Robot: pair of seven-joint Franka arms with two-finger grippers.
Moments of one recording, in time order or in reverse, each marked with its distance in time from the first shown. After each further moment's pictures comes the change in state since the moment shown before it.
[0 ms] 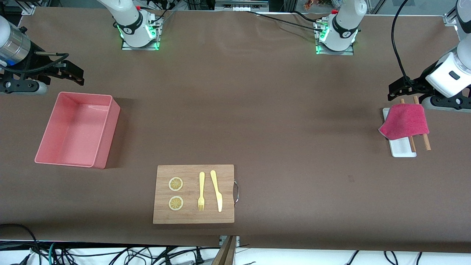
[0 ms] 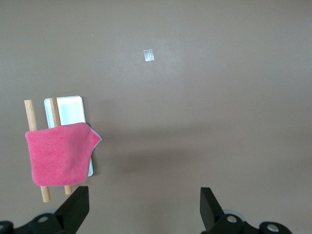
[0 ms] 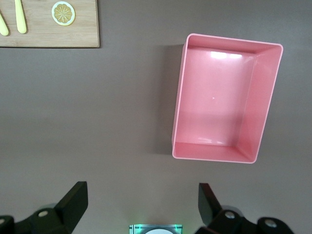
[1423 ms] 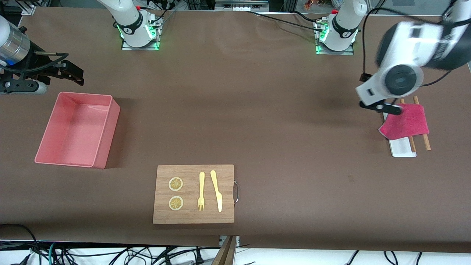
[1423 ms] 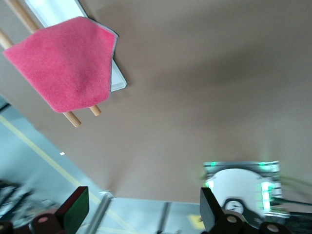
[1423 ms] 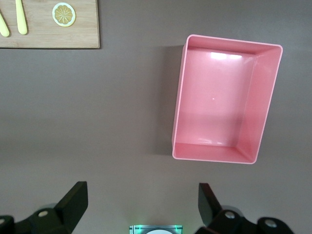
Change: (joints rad) left arm -0.115 0.095 -0.121 -0.284 0.401 -0.220 -0.013; right arm 0.000 0.000 0.000 0.002 0.000 0.002 0.000
